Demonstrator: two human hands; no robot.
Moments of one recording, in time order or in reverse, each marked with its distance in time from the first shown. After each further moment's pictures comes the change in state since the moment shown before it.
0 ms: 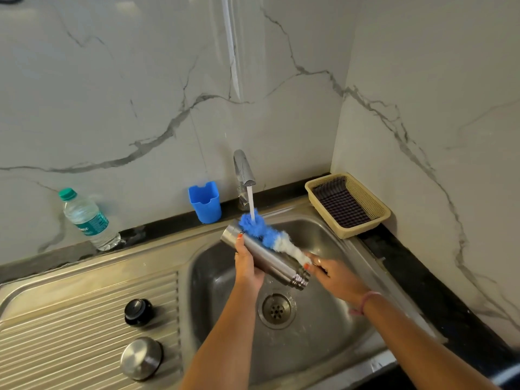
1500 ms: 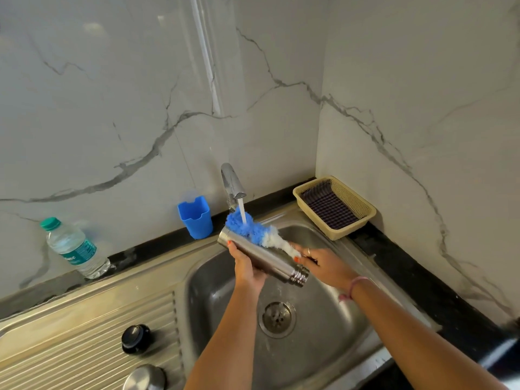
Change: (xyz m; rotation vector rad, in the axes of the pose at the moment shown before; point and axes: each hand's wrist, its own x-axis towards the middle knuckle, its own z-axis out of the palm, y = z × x) left_hand -0.002 0.011 0.020 -0.002 -0.048 -0.084; right_hand 0.013 -0.032 -0.017 -0.100 0.036 0.013
